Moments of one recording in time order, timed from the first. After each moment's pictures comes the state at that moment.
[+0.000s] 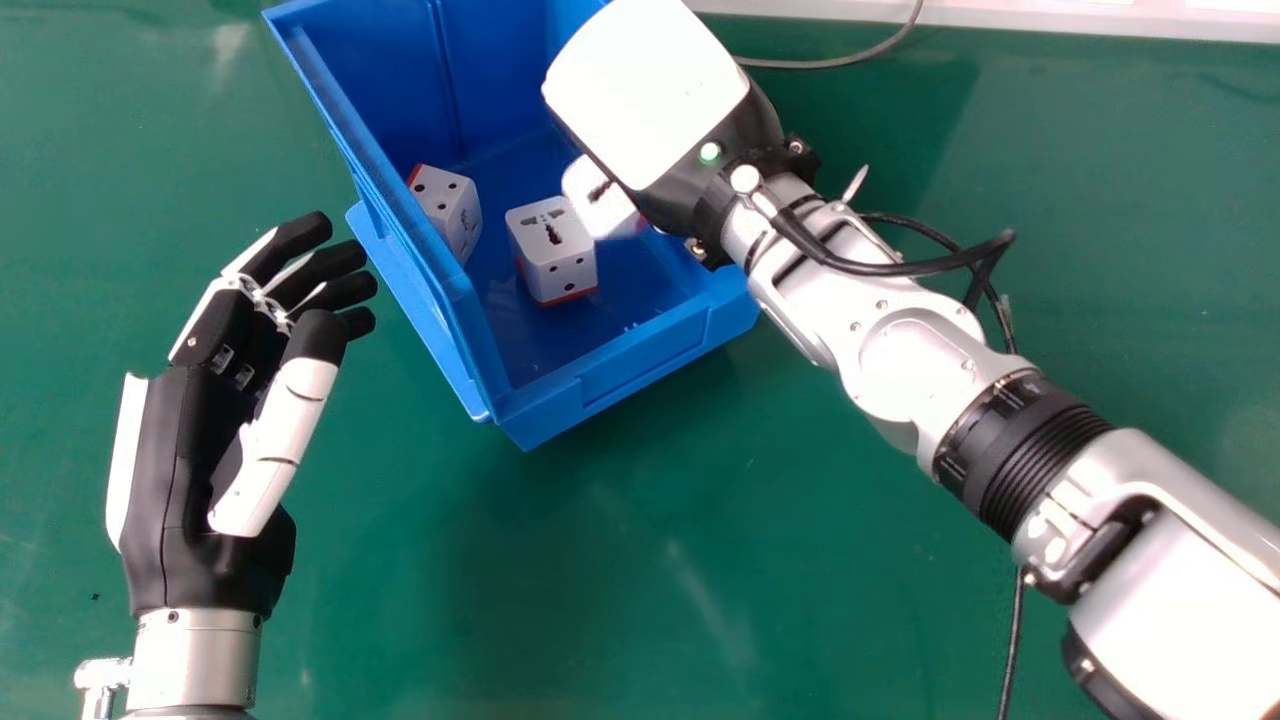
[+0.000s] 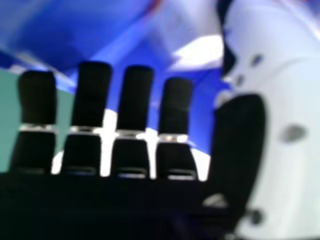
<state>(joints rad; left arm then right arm) 0.18 0.09 0.23 0.09 -0.29 -0.51 -0.28 -0.98 -0.20 0.79 0.77 -1.27 0.12 -0.22</state>
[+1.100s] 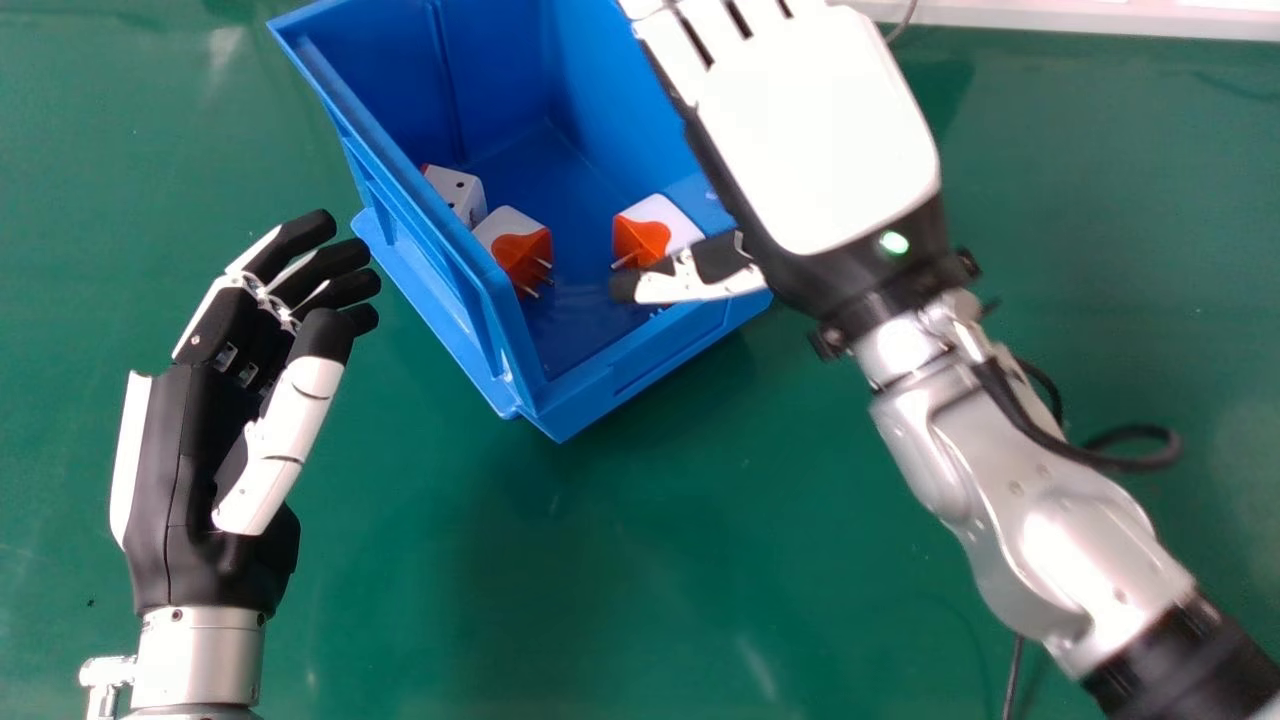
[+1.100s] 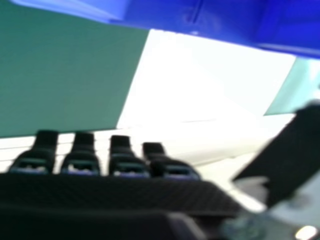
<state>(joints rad) 0.18 0.09 0.22 0.09 -0.29 -0.51 -0.28 -0.43 -0.39 0.52 0.08 -1.09 0.06 -0.45</state>
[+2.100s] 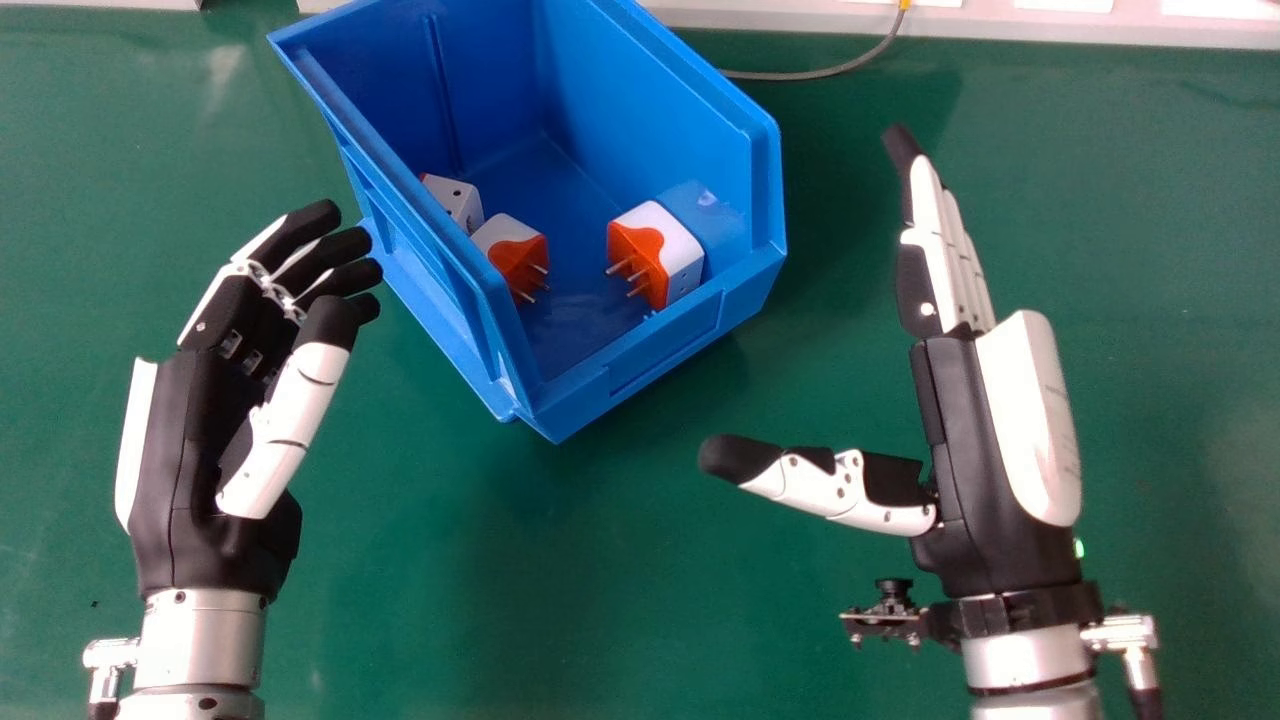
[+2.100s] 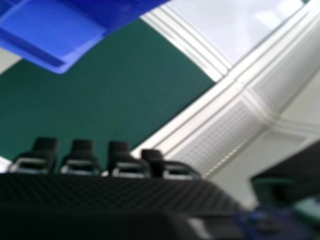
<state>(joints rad) 0.14 0.10 0.24 0.13 -0.29 -0.49 -0.28 0.18 -0.21 0.30 -0.08 -0.54 -0.38 -0.49</state>
